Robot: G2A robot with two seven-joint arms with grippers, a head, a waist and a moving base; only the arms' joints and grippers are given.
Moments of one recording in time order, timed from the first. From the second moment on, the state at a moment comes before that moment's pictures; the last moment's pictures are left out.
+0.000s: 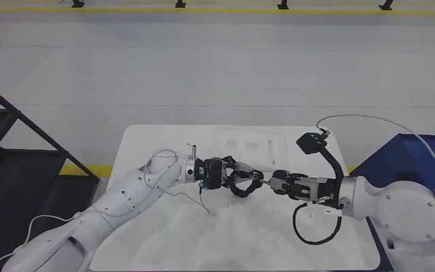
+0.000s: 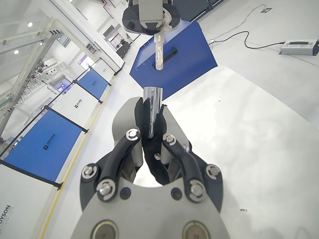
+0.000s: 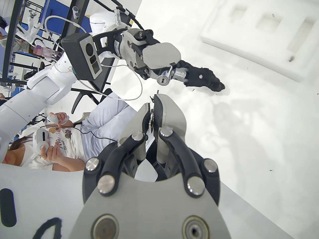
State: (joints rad) left arm 0.70 -1.08 -0.54 -1.28 1.71 -0.57 0.89; right arm -1.27 -0.90 1.47 -2.30 -0.16 0.37 1.23
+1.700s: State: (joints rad) left arm 0.71 -1.12 -0.59 -1.27 1.84 -0.64 0.90; right arm -1.18 -0.87 1.39 -2.20 -0.11 0.40 1.28
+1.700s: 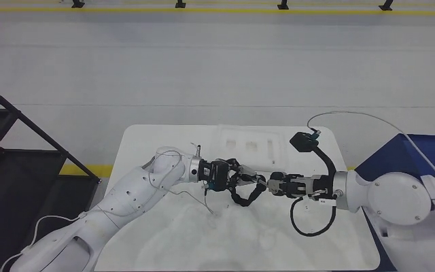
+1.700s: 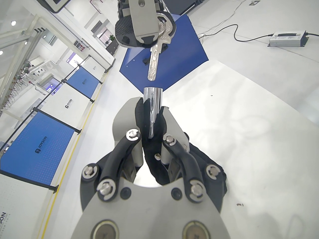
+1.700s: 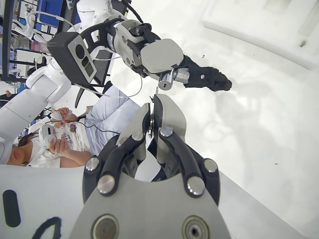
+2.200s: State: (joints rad) left arm 0.71 -1.12 -0.60 -1.27 1.86 -0.66 0.92; right arm -1.13 -0.87 1.34 -2.17 -0.11 0.42 1.31
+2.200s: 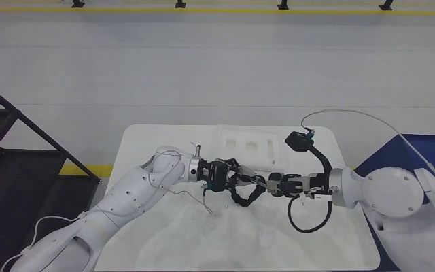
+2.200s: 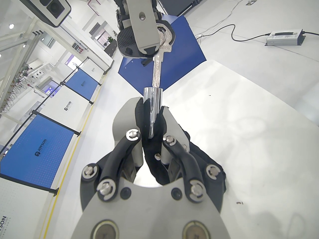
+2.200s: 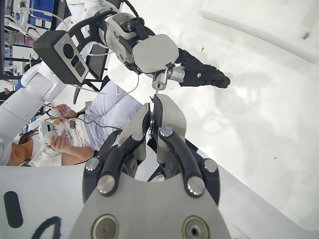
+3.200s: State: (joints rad) left arm 0.72 -1.14 -0.61 -1.27 1.87 -0.68 0.93; right arm -1.12 -0.85 1.31 -2.15 -0.08 0.43 1.26
